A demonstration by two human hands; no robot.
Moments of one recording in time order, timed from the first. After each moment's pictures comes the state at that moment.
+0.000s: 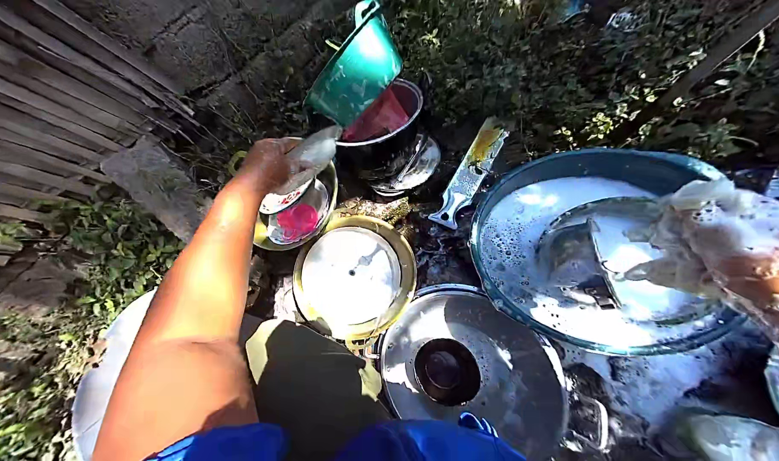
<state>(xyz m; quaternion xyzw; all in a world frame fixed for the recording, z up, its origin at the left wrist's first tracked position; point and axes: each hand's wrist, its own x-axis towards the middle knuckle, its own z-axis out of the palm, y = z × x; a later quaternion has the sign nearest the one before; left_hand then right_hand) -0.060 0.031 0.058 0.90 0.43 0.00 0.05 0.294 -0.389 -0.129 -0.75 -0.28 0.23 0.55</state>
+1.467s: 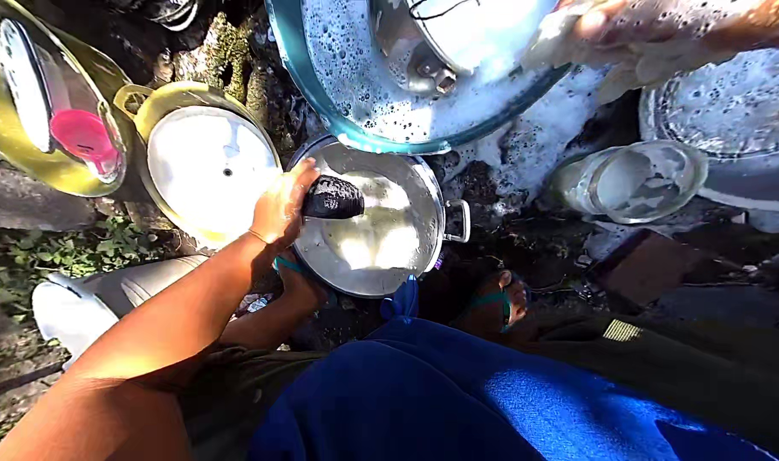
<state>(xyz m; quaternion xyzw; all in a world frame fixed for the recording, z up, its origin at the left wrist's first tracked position) -0.037 -0.234 -0.202 0.97 0.12 -0.14 0.14 0.363 -0.536 -0.219 -0.64 -0.46 0.42 0.44</state>
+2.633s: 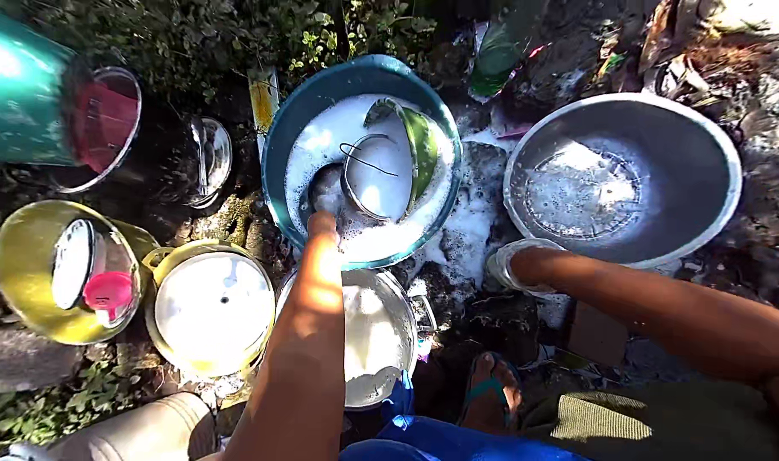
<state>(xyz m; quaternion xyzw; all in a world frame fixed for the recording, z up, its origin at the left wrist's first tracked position) 0.196 -0.266 -0.259 0.67 0.63 -0.06 0.39 0.286 -0.627 -0.325 -0.75 -0.35 0.54 -0.16</state>
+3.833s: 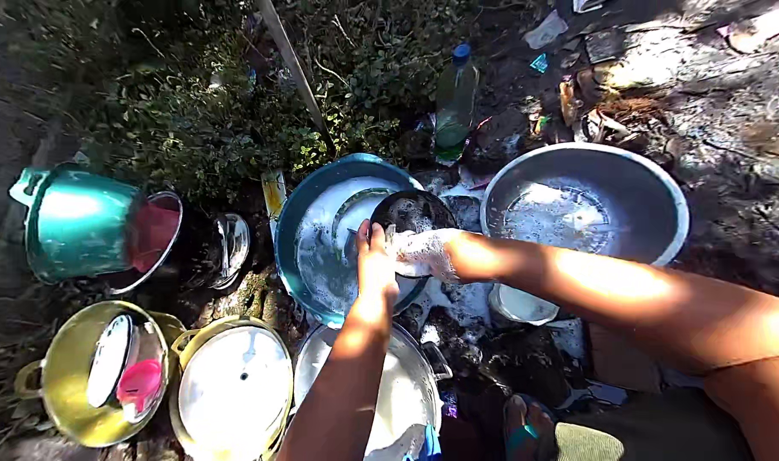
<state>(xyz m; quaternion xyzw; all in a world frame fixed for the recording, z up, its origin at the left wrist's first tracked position) 0.228 -0.402 -0.143 0.63 0.35 0.10 0.69 0.310 -0.527 -0.148 -0.76 -0.53 0.24 0.29</state>
